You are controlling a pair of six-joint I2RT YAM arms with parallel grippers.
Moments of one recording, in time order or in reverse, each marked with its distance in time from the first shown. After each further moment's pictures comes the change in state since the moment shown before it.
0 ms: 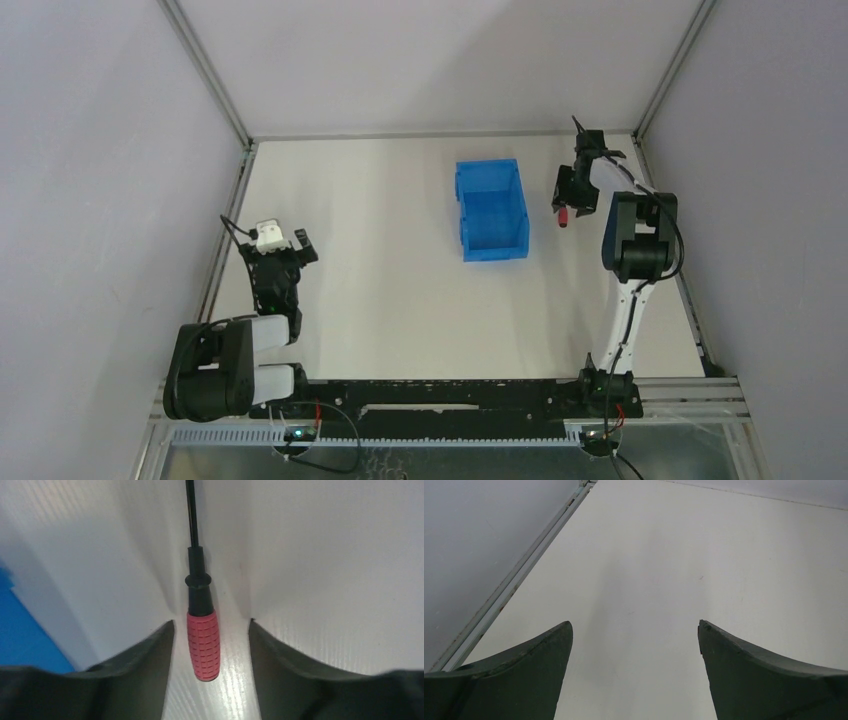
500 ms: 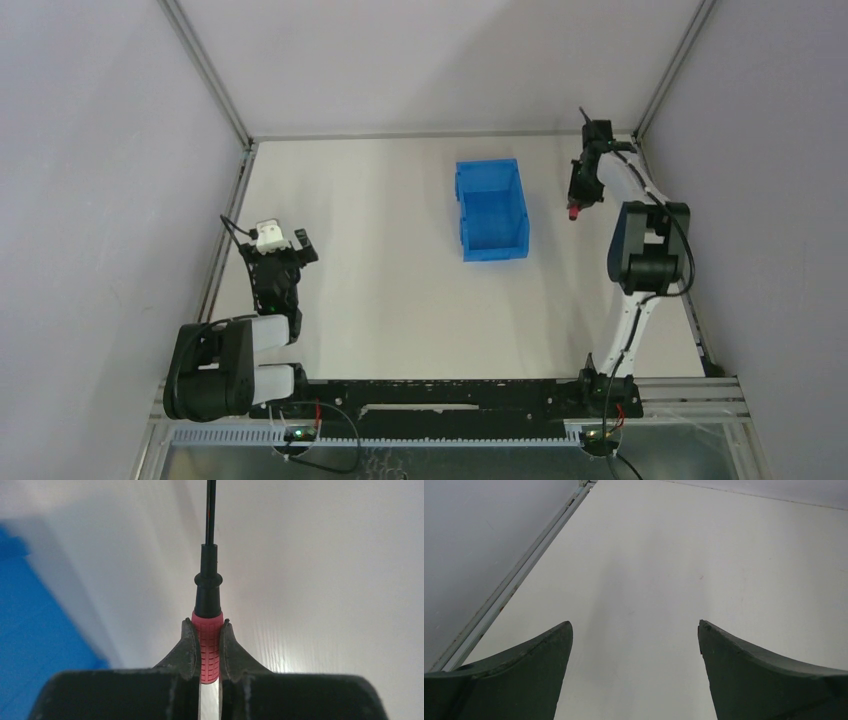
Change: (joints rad) left arm 0.000 0.000 0.000 0.000 0.000 0.000; right arm 0.011 -0.070 -0.002 -0.095 0.069 0.001
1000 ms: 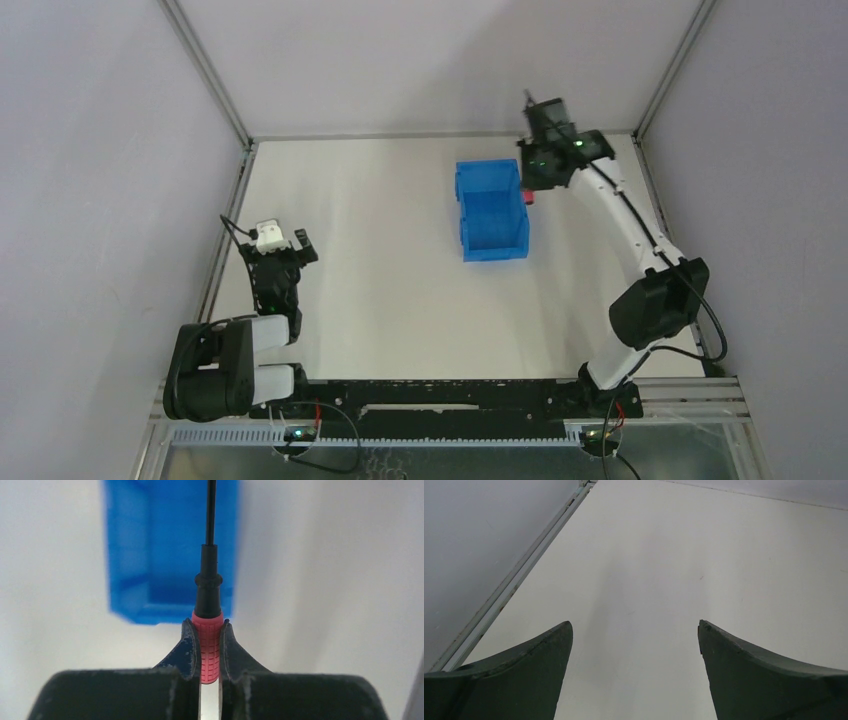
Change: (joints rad) left arm 0.000 0.000 0.000 0.000 0.000 0.000; right arm 0.330 -0.412 0.082 -0.219 0.076 0.023
